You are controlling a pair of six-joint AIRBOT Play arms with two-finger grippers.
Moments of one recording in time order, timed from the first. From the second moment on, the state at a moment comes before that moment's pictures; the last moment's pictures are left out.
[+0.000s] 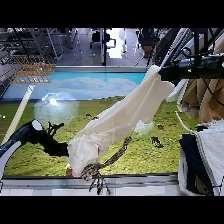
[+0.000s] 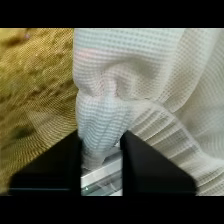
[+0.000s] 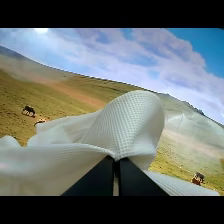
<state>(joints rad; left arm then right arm) 0.02 -1.48 0.93 1.14 -1.31 -1.21 0.09 -1.34 2.00 -1.28 1.34 1.31</state>
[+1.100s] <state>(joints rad) 0.47 -1.63 1.63 1.06 -1.53 -1.12 0.29 -1.55 1.69 -1.40 1.35 1.51</state>
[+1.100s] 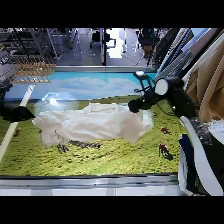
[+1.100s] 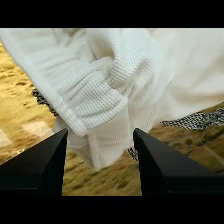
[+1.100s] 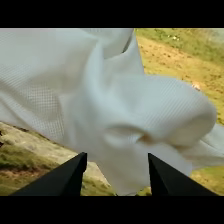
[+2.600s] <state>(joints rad) 0.69 -1.73 1.37 0.25 -1.57 -0.77 -0.05 -1.75 1.41 -1.00 1.11 1.32</state>
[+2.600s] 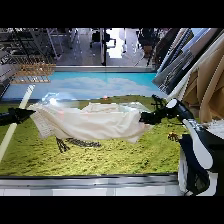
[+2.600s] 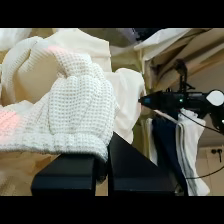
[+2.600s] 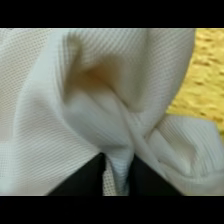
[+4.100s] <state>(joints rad) 0.90 -1.73 1.80 0.74 -1.49 -1.16 -0.14 -1.51 1.31 -1.22 1.20 1.49</state>
